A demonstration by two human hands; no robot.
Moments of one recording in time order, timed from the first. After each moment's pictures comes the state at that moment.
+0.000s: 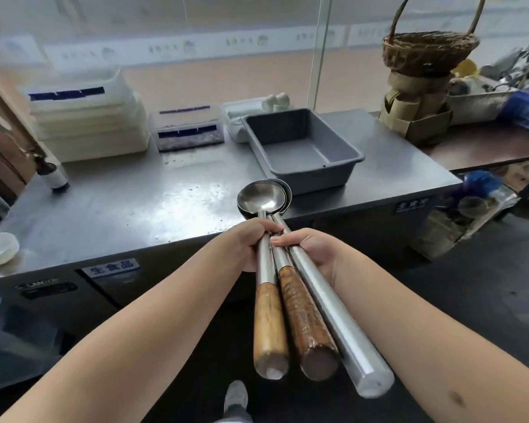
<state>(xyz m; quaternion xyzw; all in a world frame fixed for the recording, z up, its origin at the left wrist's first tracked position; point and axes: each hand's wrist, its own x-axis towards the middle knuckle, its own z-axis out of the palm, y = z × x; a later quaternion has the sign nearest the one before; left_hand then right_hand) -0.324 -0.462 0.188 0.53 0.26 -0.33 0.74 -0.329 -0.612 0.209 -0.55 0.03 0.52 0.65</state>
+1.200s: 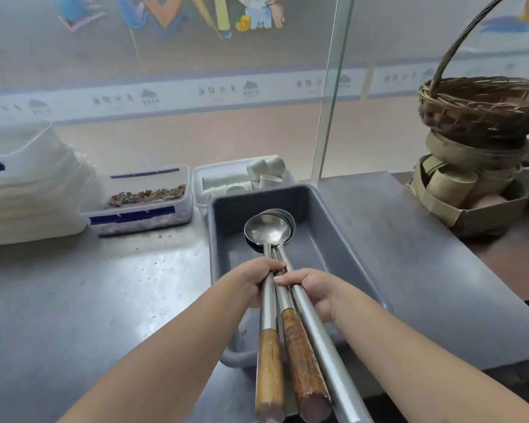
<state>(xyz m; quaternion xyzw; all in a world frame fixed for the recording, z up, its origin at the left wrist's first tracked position) 0.197 -0.473 0.134 0.51 0.33 -0.29 0.74 0.208 -0.612 0.145 -0.56 0.10 0.55 0.62</state>
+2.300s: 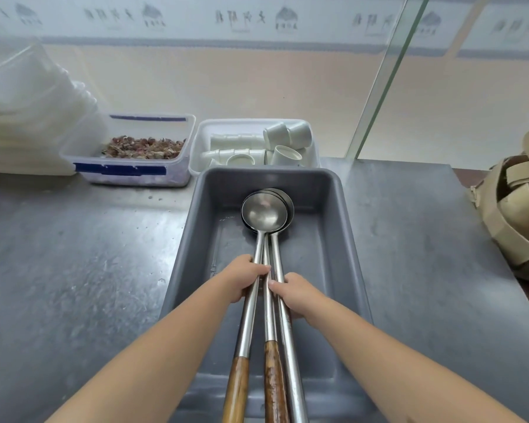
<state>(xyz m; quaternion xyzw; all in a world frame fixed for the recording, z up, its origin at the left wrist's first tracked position) 0.304 -0.464 0.019 0.64 0.40 -0.17 0.63 0.349 -0.611 0.019 -0.80 -0.05 0.48 0.36</state>
